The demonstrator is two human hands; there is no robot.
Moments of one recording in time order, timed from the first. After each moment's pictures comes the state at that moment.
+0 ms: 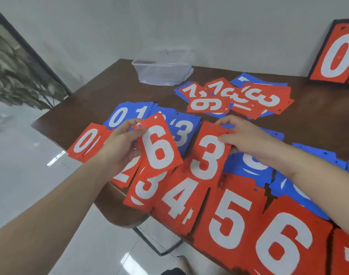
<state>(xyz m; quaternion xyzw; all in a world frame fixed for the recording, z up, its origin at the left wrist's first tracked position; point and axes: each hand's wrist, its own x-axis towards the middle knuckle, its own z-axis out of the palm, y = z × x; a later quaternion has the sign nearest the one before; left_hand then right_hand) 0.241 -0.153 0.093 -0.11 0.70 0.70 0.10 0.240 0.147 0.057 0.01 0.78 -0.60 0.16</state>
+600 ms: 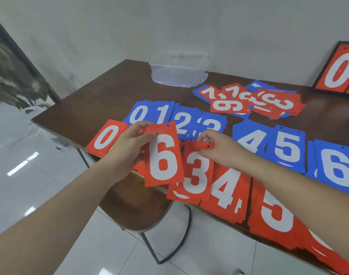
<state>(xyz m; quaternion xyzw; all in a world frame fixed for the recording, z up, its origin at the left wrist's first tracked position) 0.255 -0.255 0.093 -0.06 0.71 0.69 0.13 0.261 -0.007 0.058 -0.04 0.91 -0.41 0.10</state>
